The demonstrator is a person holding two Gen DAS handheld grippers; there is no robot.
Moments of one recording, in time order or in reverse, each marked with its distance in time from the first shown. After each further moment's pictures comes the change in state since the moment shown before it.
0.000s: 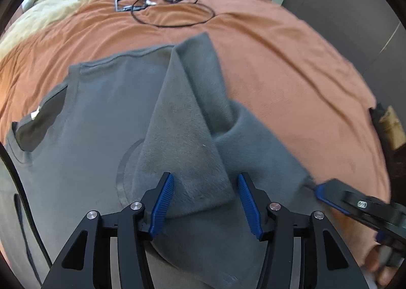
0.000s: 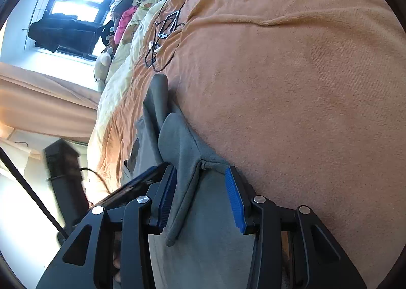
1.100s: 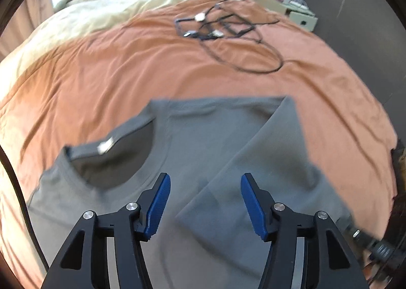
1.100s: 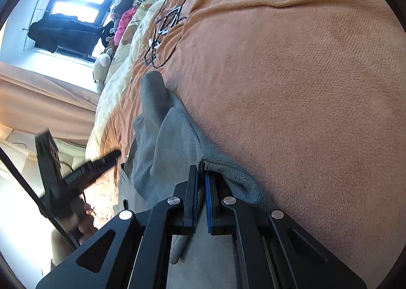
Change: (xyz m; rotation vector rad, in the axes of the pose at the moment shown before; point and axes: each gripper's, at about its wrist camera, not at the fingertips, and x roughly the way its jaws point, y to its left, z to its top) left arm -0.043 0.093 0.051 -0.077 -0.085 0.092; right arm 0.029 0.006 -0.015 0.001 -0.028 -0.006
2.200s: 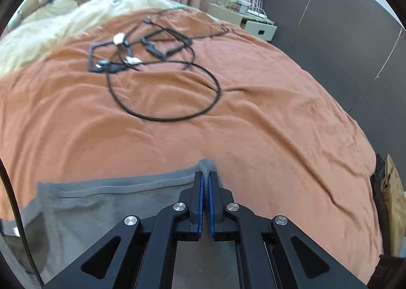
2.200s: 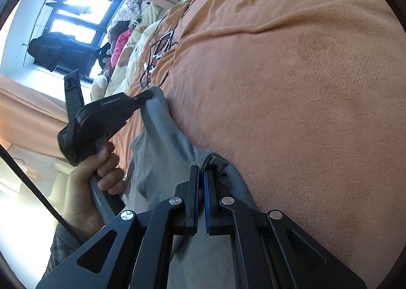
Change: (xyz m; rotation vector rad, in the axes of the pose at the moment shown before) left arm 0.079 -0.083 0.076 0.075 -0.056 -0.231; right arm -0.026 -0.008 -0.020 0.022 -0.123 -0.021
